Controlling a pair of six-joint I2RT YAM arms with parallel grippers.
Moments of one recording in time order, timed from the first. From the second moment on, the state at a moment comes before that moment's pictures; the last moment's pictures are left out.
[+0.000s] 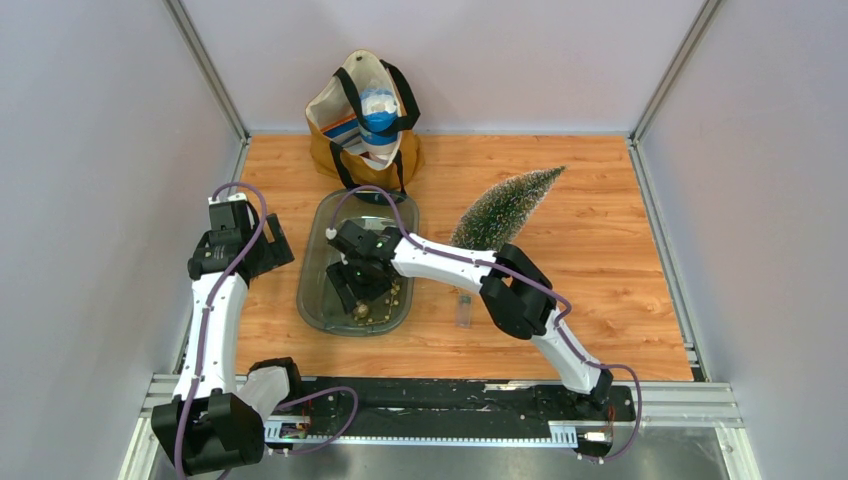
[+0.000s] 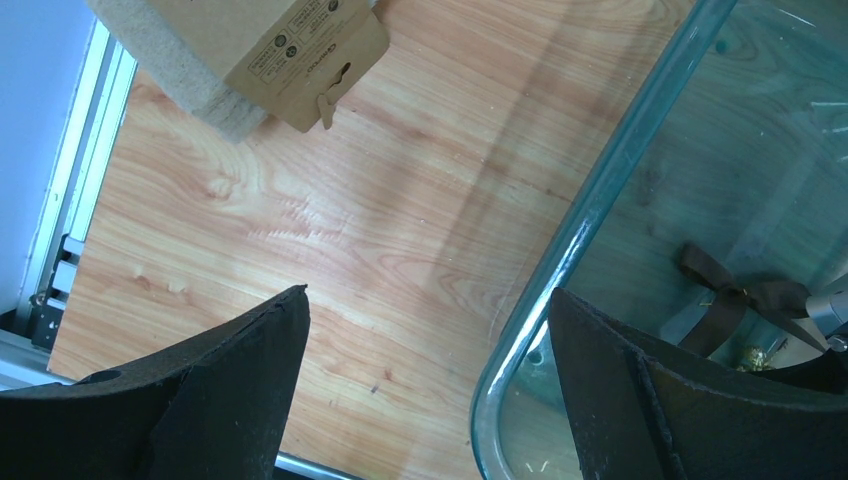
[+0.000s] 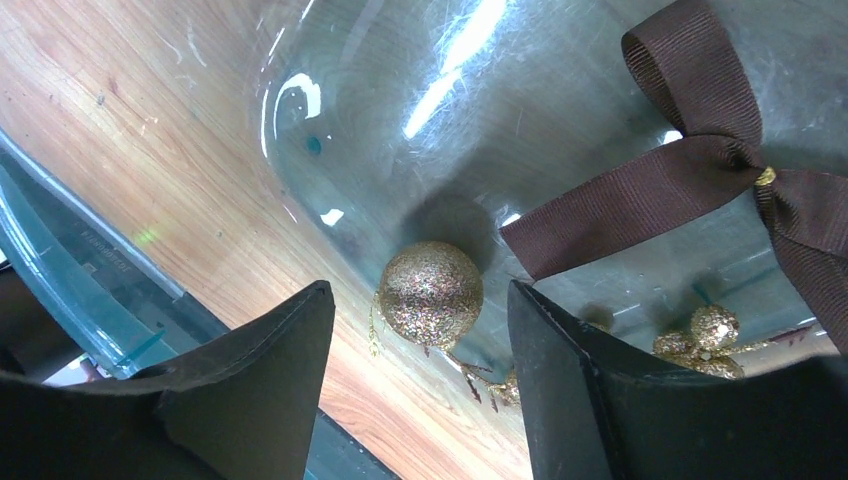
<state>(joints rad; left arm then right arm) 0.18 1.00 0.91 -0.81 -0.09 -0.23 1.08 2.27 1.92 -0.72 -0.16 0.48</state>
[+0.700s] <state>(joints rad) 0.18 1.00 0.91 -0.81 -0.09 -0.23 1.09 2.30 1.92 -0.77 -0.16 0.48</state>
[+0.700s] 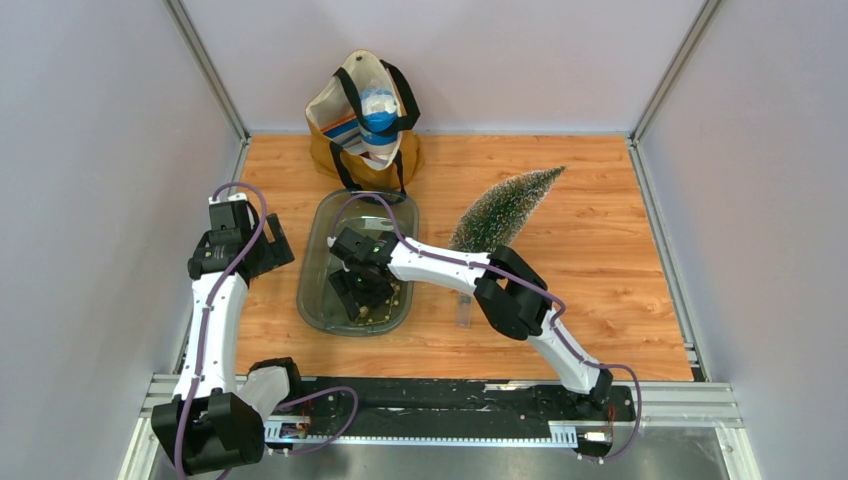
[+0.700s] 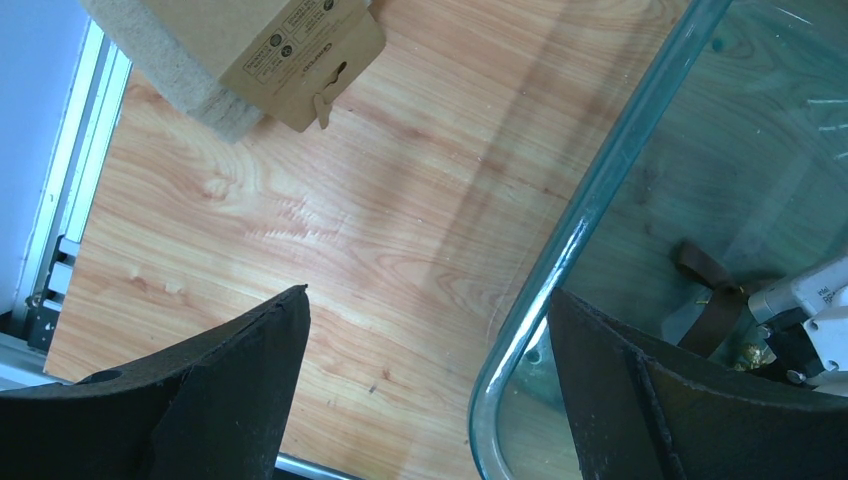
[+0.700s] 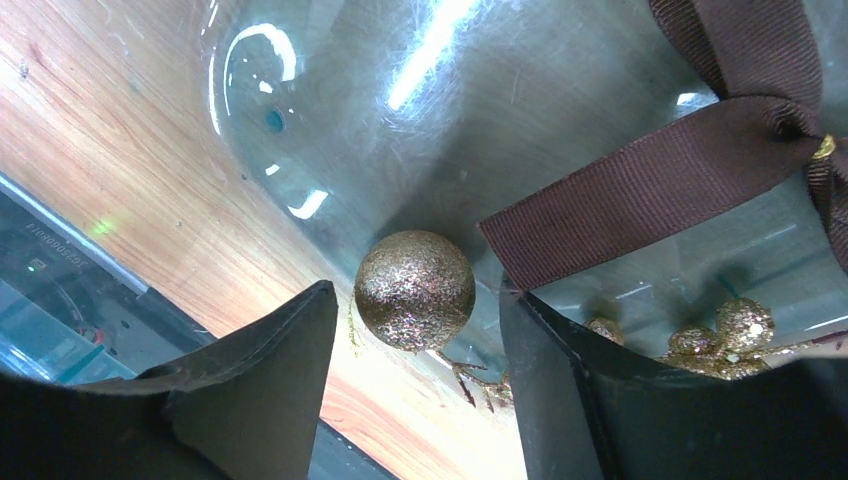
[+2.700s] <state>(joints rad) 0.18 0.99 0.91 -0.78 0.03 -0.19 0.99 1.45 1.59 -0.55 -0.31 0.42</state>
